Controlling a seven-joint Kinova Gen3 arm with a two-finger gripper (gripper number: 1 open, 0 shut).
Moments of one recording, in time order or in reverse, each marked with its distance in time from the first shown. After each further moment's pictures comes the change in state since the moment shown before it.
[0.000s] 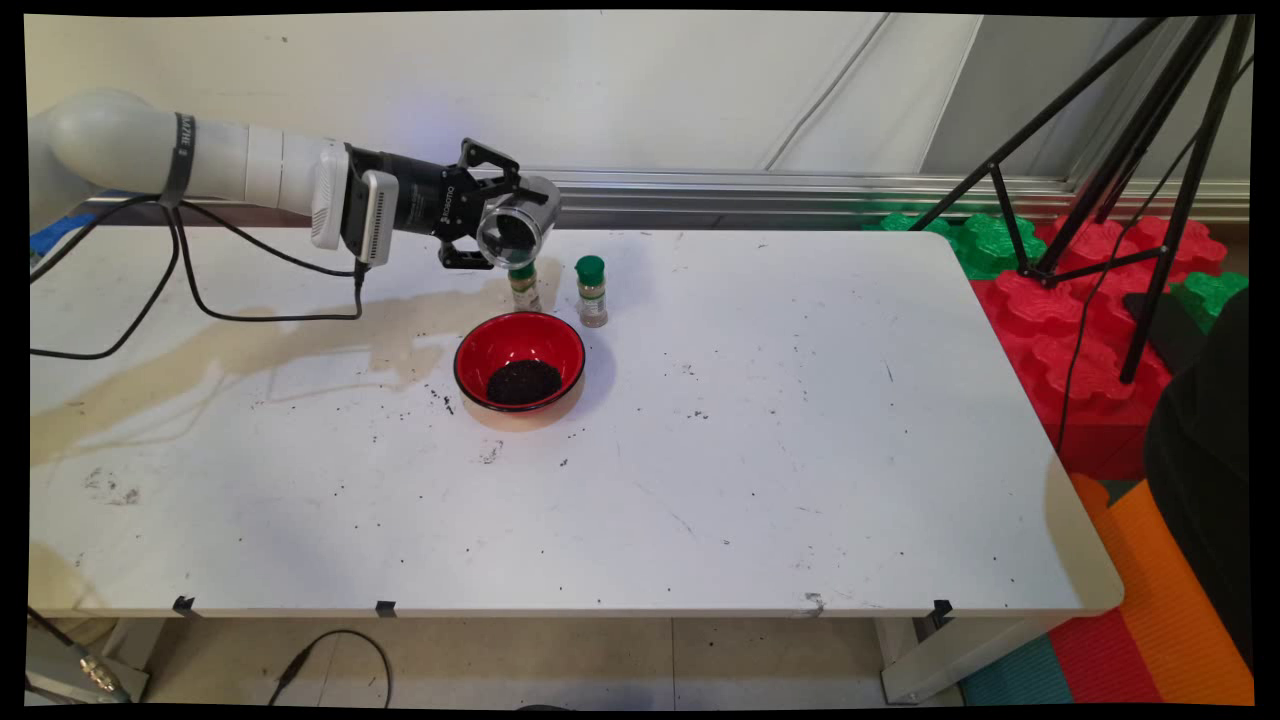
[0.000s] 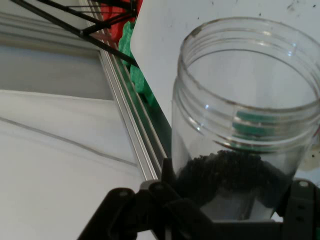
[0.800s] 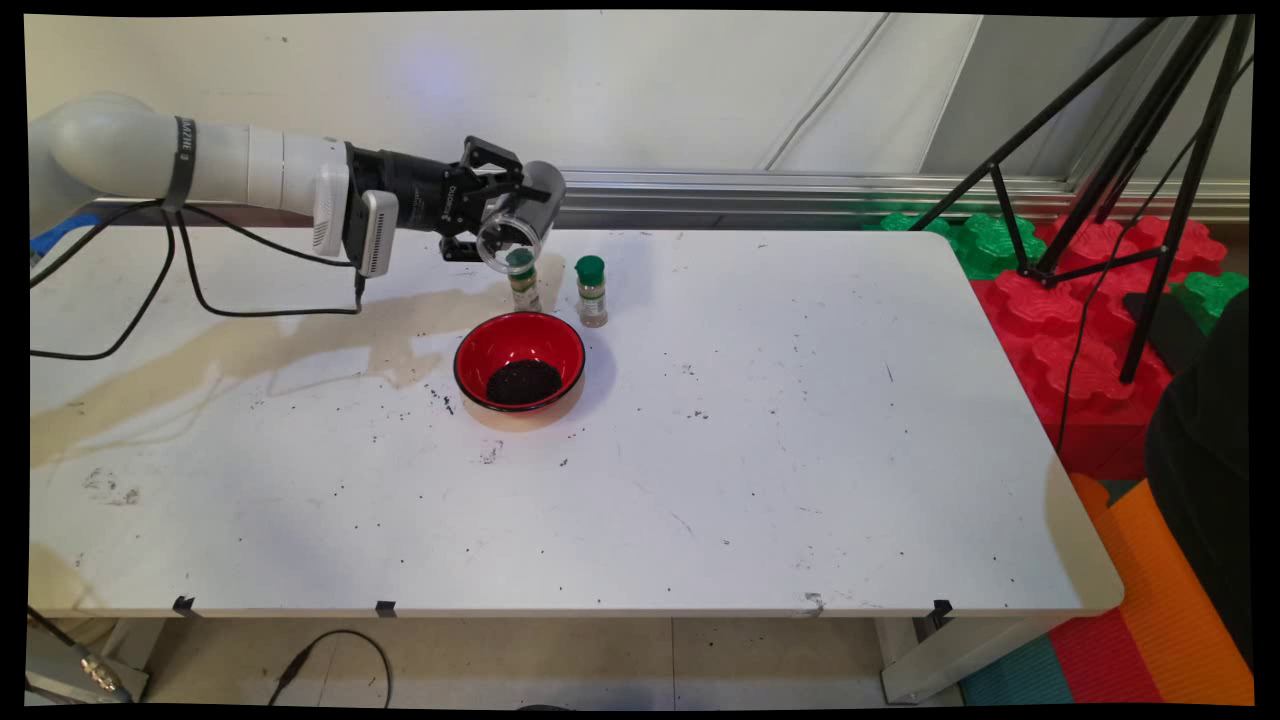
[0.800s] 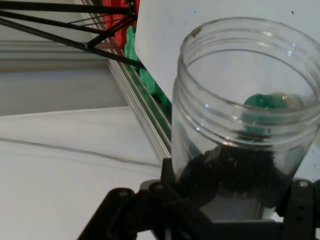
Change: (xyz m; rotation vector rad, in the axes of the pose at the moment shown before) arm 0.002 0.000 0.001 0.025 -0.013 0.178
